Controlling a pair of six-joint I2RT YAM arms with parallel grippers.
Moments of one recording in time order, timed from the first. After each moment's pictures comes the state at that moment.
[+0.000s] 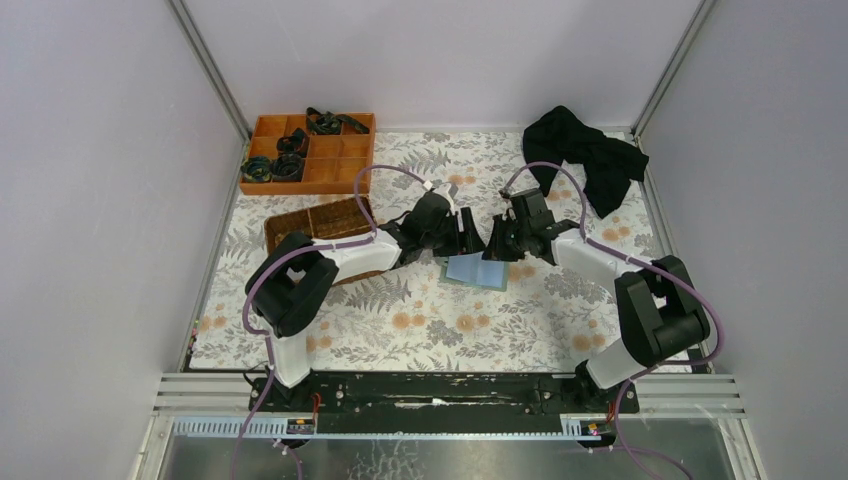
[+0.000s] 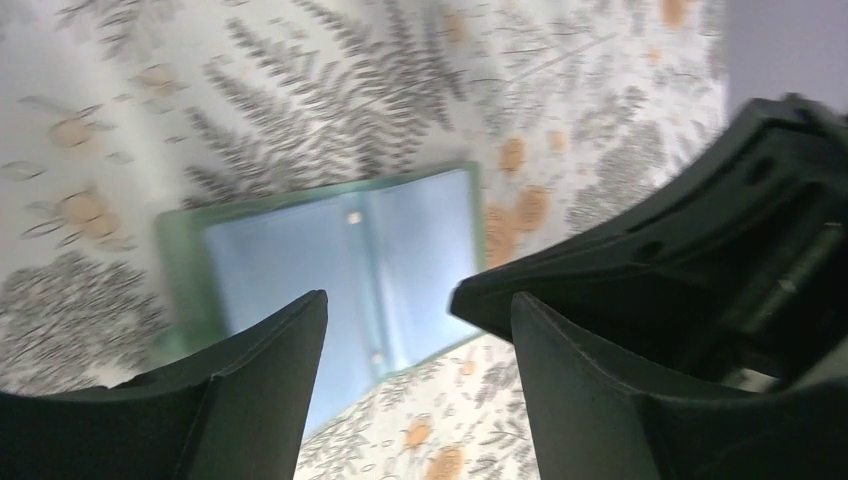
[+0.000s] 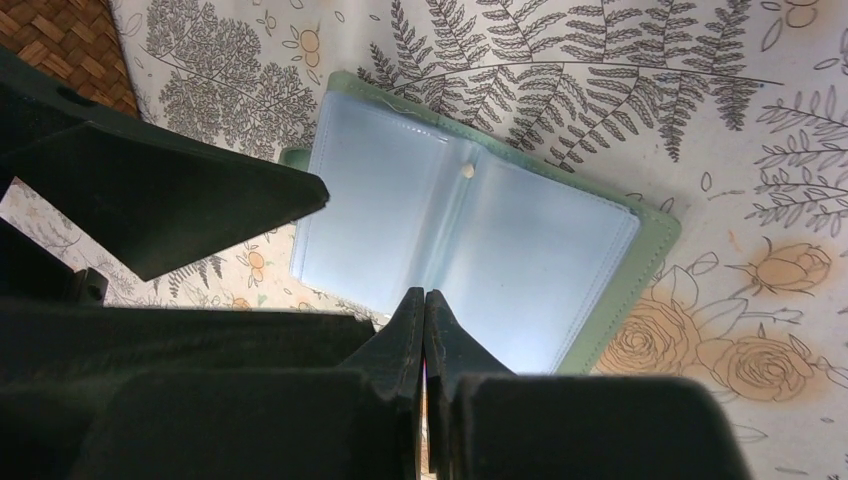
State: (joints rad) left arm -0.73 1.85 1.12 0.14 0.20 -0.78; right arm 0.41 1.54 0.88 -0.25 -0.25 0.46
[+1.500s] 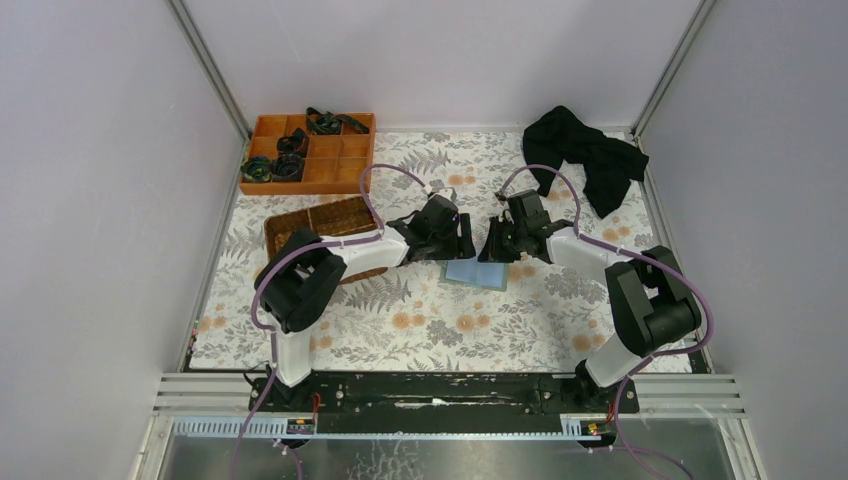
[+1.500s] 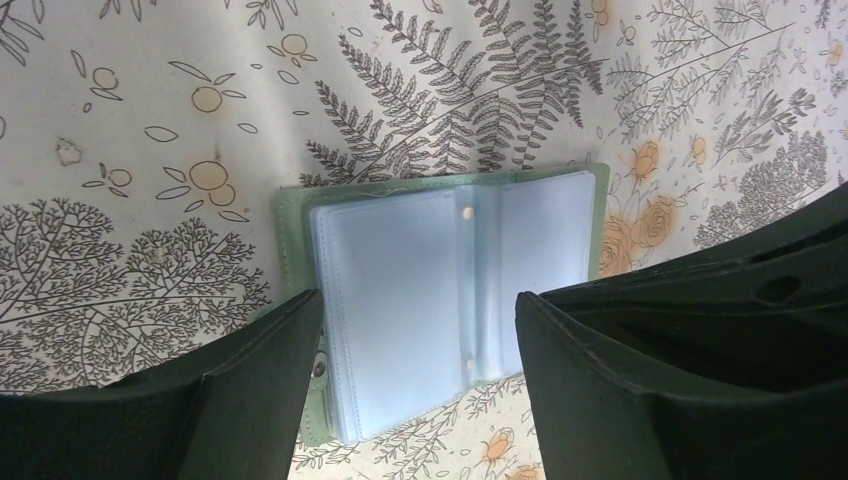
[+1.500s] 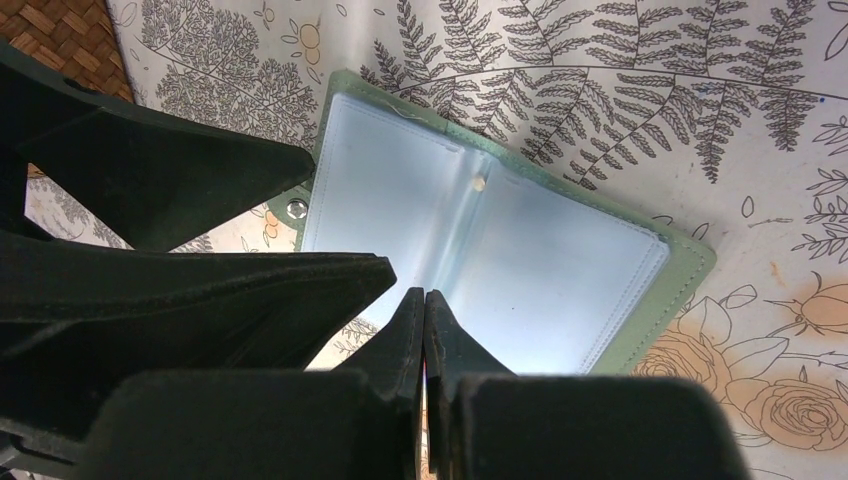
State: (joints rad) left arm -0.75 1.90 1.18 -0.08 0.02 -0.72; right arm 0.41 1.61 0.88 -0.20 -0.30 0.47
